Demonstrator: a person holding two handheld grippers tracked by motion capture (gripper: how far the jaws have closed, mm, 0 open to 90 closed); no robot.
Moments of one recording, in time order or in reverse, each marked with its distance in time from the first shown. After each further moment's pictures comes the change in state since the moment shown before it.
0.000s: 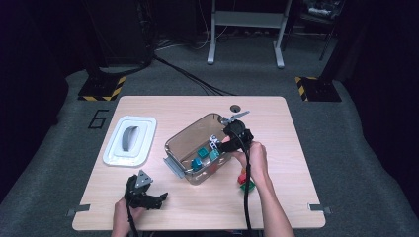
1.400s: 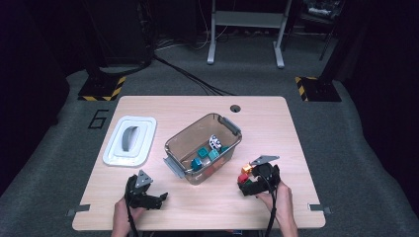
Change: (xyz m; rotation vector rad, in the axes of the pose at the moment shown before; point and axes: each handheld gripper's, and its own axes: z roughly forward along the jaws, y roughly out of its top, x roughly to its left) left arm 0.000 0.000 0.000 -0.001 -0.002 -0.007; right arm -0.008 -0.147 -0.007 0.017 -0.019 0.086
